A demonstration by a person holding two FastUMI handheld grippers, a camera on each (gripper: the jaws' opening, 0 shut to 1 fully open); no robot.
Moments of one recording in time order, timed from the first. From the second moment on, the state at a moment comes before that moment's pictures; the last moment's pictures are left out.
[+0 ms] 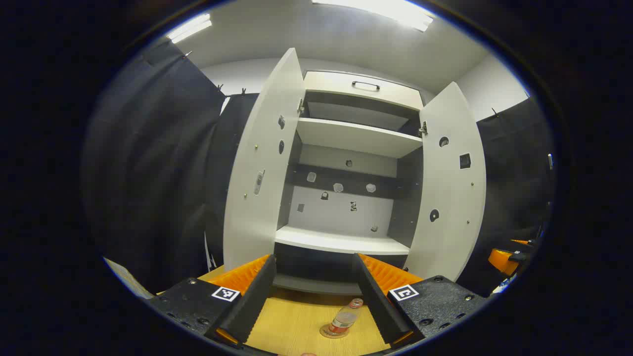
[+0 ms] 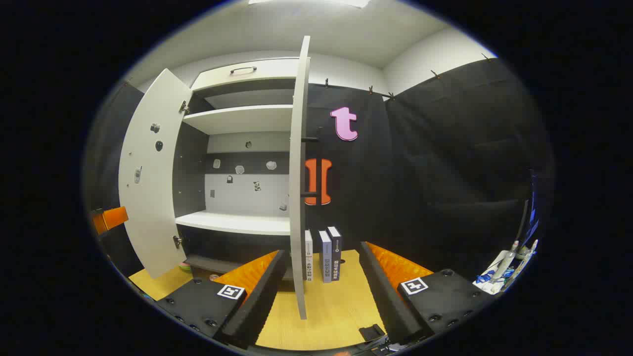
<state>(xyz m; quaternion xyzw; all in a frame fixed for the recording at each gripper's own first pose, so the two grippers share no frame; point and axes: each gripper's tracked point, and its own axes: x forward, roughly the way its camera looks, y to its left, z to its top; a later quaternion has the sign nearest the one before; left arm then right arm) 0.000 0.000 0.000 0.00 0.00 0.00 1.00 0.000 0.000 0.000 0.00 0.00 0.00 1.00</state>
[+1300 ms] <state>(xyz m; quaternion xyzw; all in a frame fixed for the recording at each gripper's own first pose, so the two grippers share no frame) 0.040 -0.017 0.000 0.01 0.03 -0.05 1.00 -0.003 0.012 0.023 -0.01 -0.01 -0.01 1.00</state>
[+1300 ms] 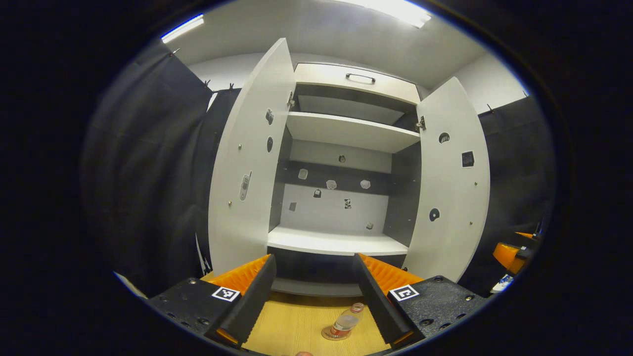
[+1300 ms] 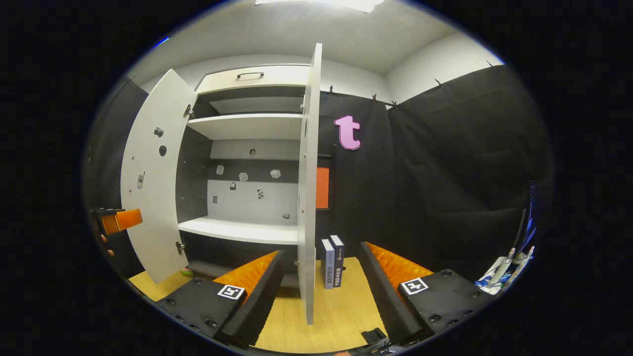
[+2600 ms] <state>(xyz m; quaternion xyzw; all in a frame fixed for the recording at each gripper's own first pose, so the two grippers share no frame) 0.088 -0.105 -0.289 0.05 0.22 -0.16 0.96 -0.001 -0.005 0.012 -0.02 0.01 -0.03 1.00</state>
